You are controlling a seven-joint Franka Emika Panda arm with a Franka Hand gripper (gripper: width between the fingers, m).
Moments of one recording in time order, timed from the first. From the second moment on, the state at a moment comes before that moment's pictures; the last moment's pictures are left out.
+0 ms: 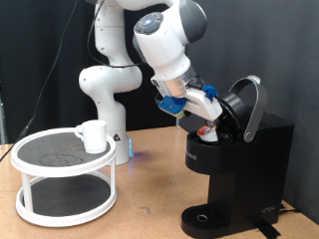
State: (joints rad) arm 0.23 -0.06 -0.23 -2.19 0.60 1.95 1.93
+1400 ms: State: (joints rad) arm 0.24 -0.07 -0.18 -2.21 0.66 1.97 1.89
